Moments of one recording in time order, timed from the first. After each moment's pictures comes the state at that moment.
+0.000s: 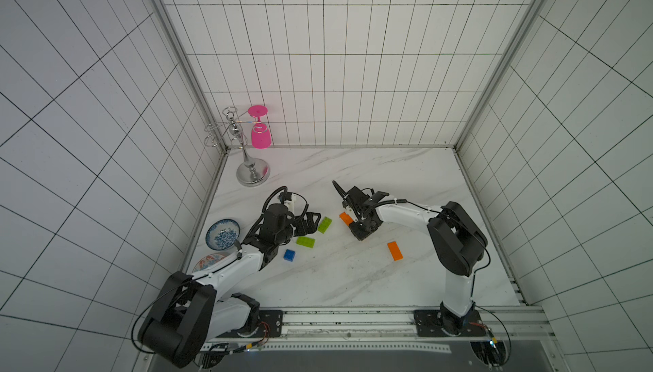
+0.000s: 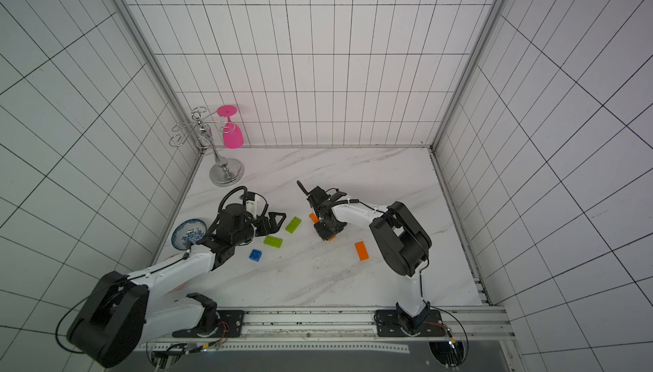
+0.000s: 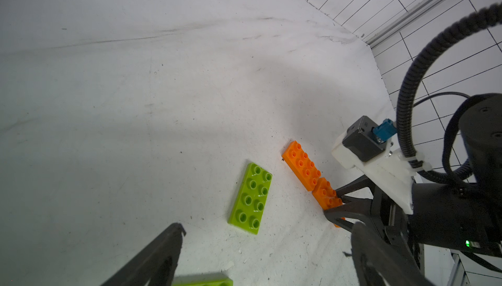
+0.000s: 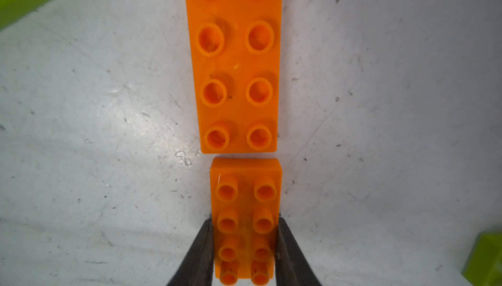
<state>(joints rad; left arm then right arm) -0.39 1.21 0.45 0.20 0.25 -0.59 0.74 1.92 1.28 -0.74 0.03 0.09</state>
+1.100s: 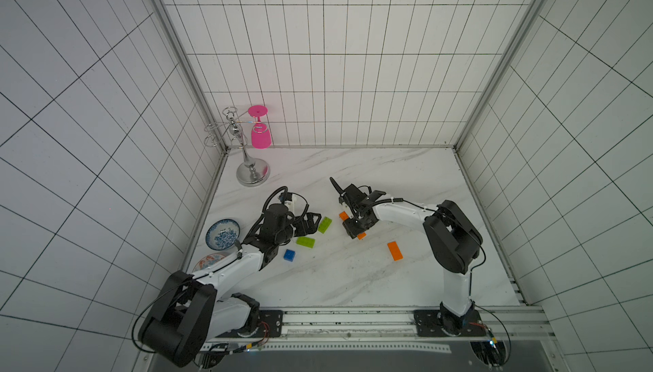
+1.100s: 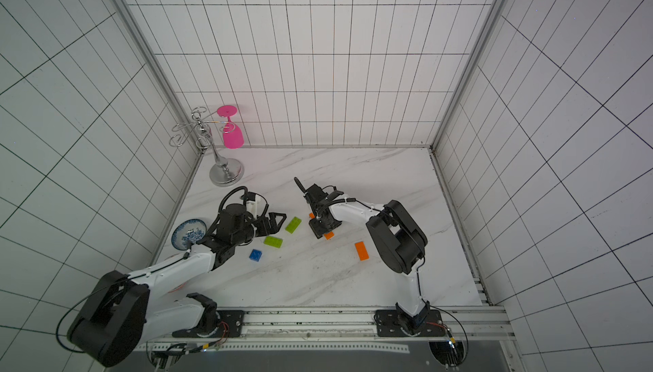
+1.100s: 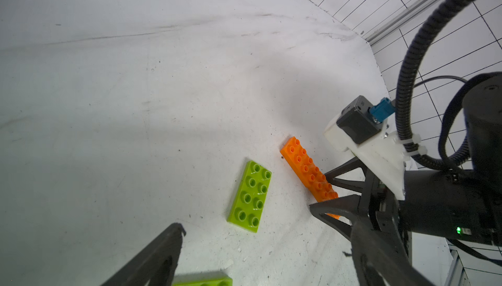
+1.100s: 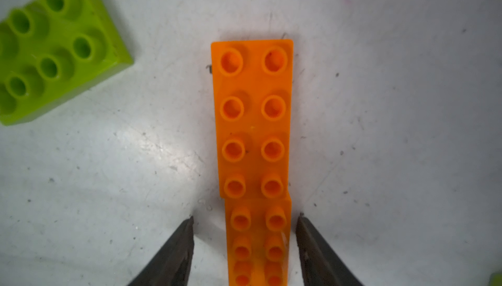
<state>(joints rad) -0.39 1.20 0.45 0.20 0.25 -0.59 0.73 1.96 1.32 -0.68 0.02 0.12</state>
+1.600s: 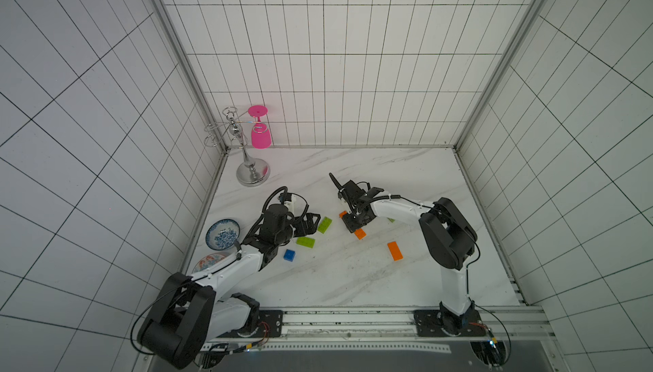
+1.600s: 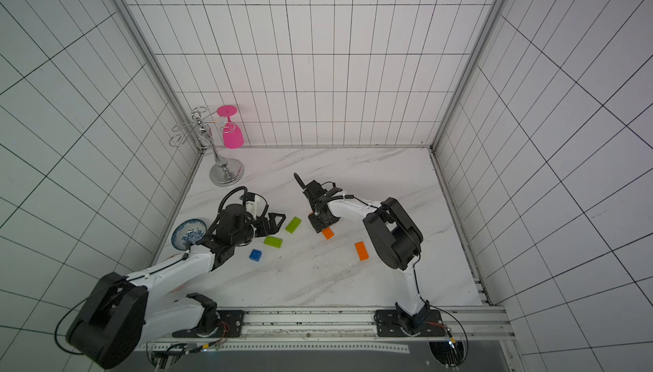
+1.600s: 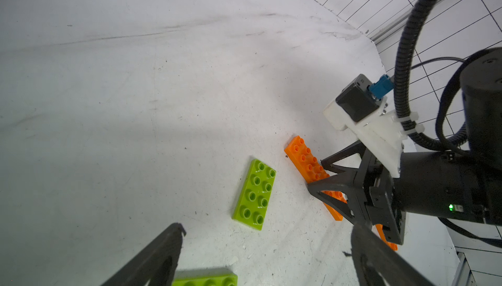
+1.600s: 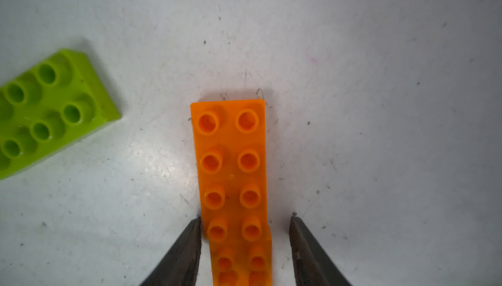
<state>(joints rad) -0.39 1.20 0.45 0.18 0.24 -0.58 0.72 2.00 1.38 -0.66 0.04 0.13</state>
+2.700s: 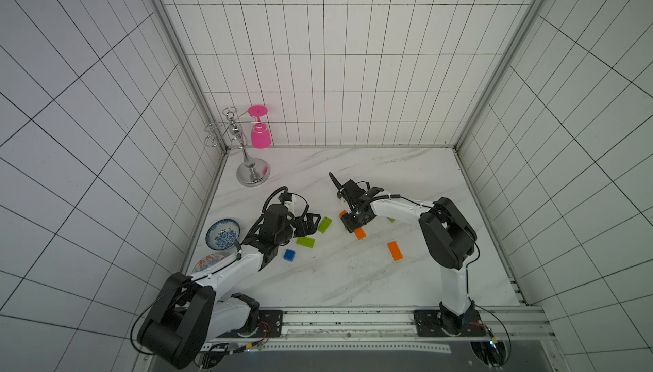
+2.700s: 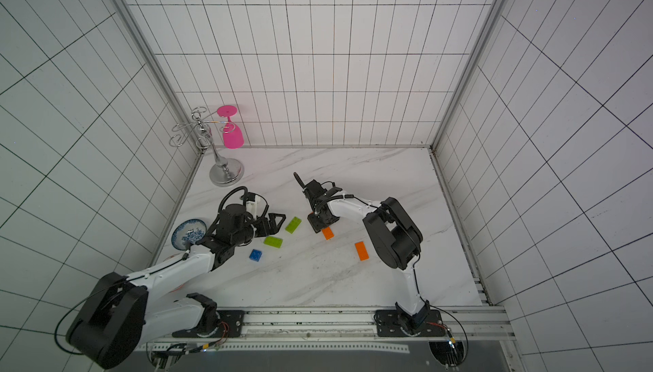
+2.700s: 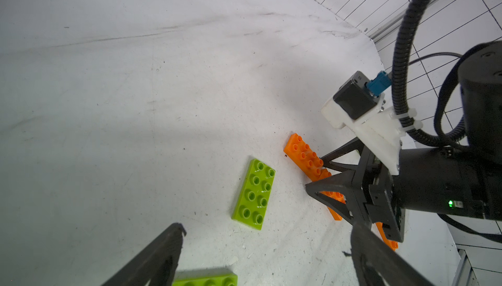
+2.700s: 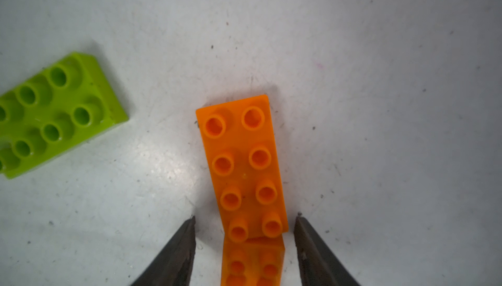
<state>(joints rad) -0.39 1.20 0.45 0.18 0.24 -0.57 0.71 2.01 1.39 -0.67 0.03 0.11</state>
